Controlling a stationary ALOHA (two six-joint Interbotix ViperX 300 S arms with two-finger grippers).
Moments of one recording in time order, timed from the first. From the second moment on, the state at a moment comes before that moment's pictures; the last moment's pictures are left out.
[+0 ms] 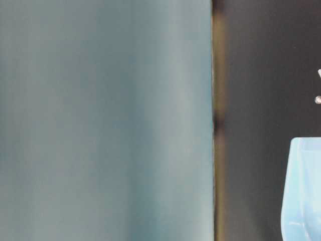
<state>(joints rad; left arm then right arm) 0.00 -0.96 1.17 0.00 -0.29 0.00 0.18 -0.97 1.18 0.00 -0.29 0.40</state>
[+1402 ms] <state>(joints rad) -0.04 -0.32 0.99 0.04 0.26 -0.05 0.18 -1.37 1.46 0.00 0.16 0.40</state>
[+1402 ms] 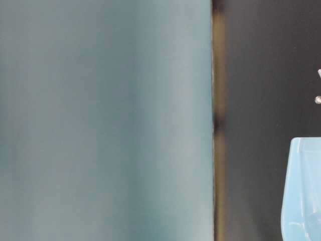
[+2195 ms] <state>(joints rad) -0.03 -0.10 1.01 0.04 0.04 -0.06 0.18 -1.46 1.49 0.00 0.19 0.40</state>
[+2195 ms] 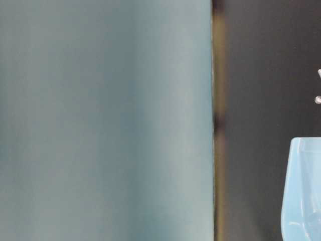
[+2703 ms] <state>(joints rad) -0.03 -0.08 1.00 0.04 0.04 -0.06 0.18 -1.46 1.49 0.00 0.18 0.40</state>
